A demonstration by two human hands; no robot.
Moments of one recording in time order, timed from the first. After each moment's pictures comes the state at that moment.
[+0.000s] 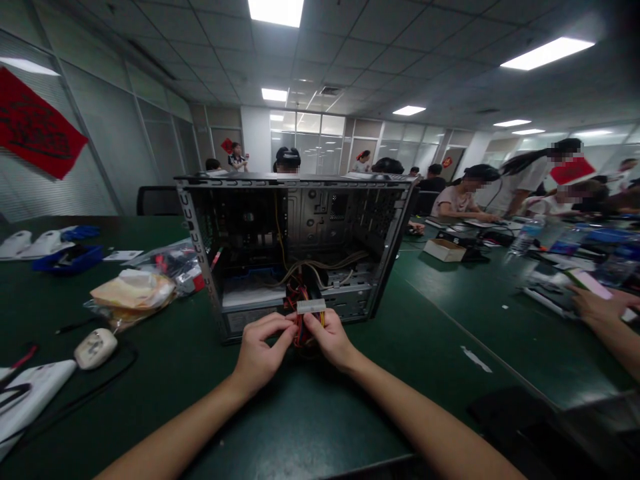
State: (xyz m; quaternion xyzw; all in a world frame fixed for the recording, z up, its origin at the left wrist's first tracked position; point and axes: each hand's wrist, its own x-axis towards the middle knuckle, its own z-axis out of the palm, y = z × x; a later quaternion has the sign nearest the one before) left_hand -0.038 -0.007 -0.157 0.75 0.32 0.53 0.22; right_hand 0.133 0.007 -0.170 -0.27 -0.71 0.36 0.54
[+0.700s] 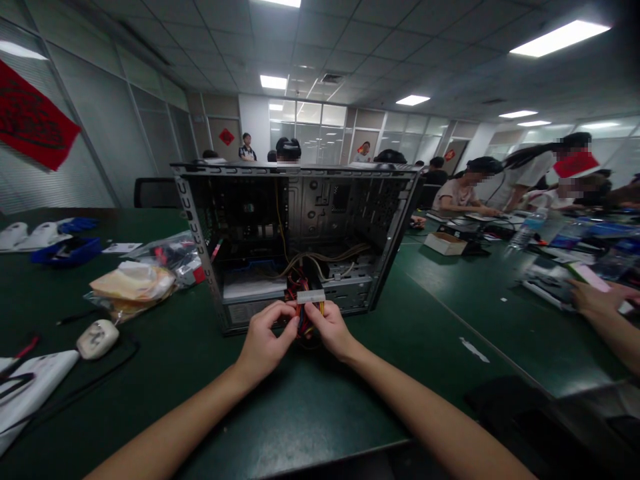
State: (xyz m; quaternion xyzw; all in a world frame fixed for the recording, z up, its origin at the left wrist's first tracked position) left_hand -0.034 -0.009 -0.153 0.76 0.34 0.50 0.23; right_hand 0.130 0.006 -0.173 -0.30 -0.64 0.45 0.54
